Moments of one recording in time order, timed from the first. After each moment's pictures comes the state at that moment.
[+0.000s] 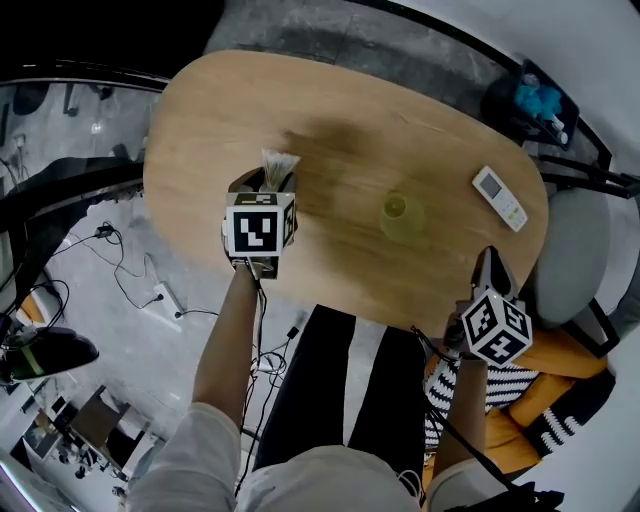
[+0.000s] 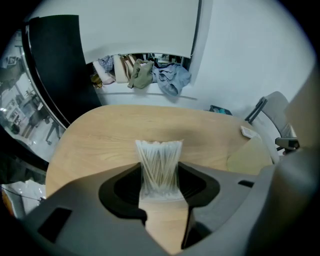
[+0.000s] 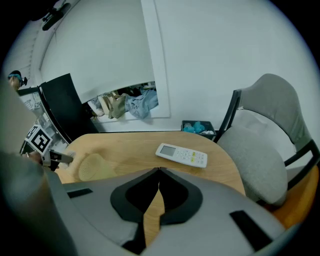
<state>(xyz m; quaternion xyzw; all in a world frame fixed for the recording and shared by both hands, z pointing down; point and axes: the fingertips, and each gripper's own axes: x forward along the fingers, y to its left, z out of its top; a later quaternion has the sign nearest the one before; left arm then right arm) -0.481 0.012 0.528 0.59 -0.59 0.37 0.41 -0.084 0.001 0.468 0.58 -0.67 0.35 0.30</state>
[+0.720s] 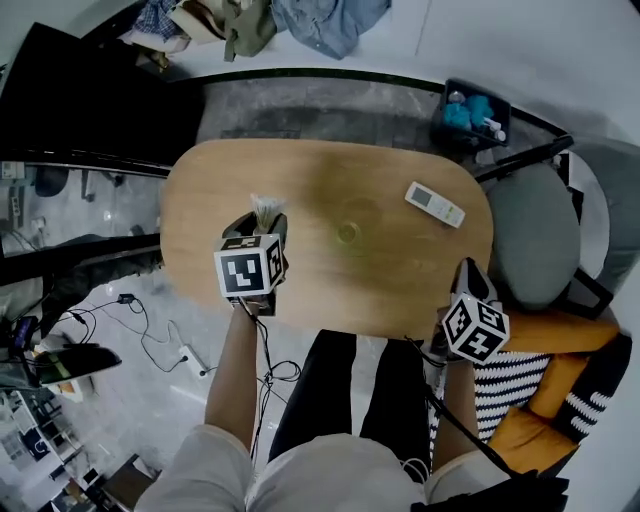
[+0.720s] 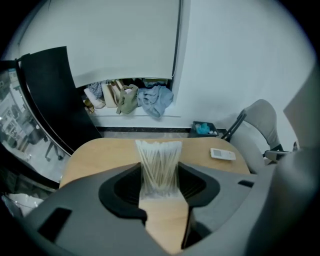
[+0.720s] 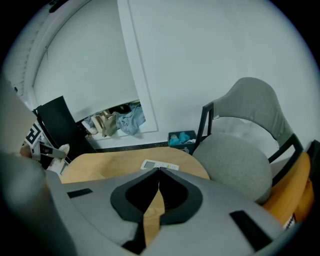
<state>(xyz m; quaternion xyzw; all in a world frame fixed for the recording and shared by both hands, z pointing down) -0.391 -0.015 0.386 0.63 -0.59 0.35 0.37 -0.001 0.019 0.386 0.62 -0.65 0.36 0.24</state>
